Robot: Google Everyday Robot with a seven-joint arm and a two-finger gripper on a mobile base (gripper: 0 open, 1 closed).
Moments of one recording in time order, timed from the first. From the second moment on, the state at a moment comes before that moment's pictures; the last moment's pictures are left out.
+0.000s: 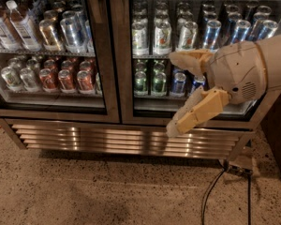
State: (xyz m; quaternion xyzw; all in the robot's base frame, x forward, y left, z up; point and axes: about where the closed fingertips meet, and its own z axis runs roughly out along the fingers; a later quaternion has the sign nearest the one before) arm 0.421 -0.056 0.970 -0.57 0.61 0.34 0.43
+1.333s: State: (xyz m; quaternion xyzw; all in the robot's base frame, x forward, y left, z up) arm 0.428 -0.044 0.960 -0.49 0.47 0.54 0.50
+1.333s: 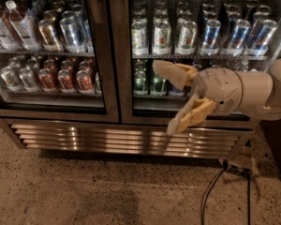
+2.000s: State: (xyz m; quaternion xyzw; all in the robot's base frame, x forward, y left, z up) arm 0.430 -0.038 0.954 -0.49 0.54 0.46 0.50
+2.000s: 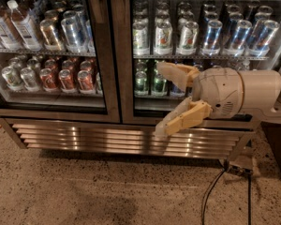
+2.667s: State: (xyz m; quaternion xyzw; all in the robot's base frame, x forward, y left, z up) arm 0.417 -0.031 0.955 -0.52 0.52 0.44 0.52
